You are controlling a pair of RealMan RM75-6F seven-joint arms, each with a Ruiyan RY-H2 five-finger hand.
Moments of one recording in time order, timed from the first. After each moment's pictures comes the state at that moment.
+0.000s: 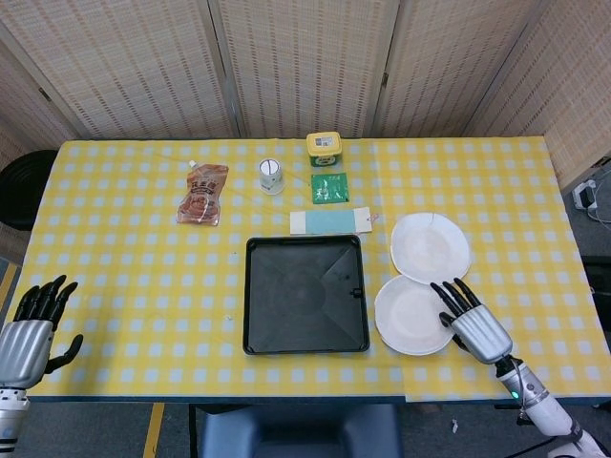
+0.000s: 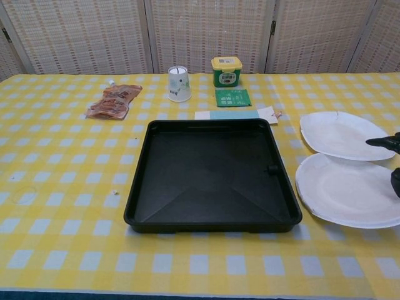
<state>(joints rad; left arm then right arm) -0.13 -1.11 -0.02 -1.62 1.50 1.43 0.05 0.27 -1.80 -0.13 -0.32 -1.78 1.56 0.36</state>
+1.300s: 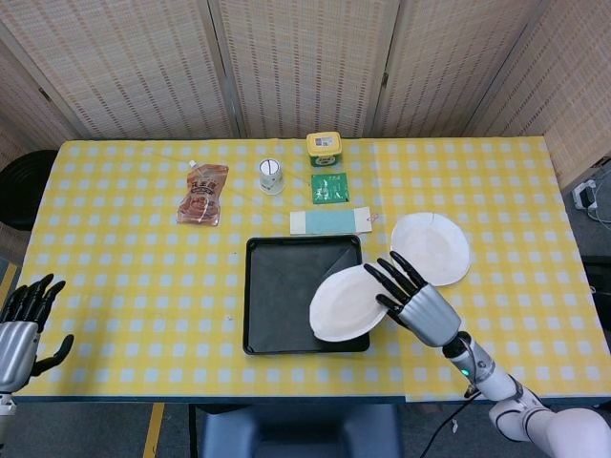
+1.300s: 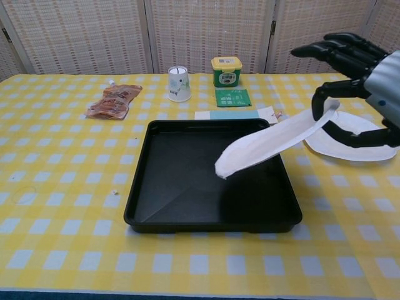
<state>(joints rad) -0.11 -1.07 -0.03 -1.63 1.51 1.47 -0.03 0.54 -1.79 -0.04 -0.67 -1.85 1.76 0.14</state>
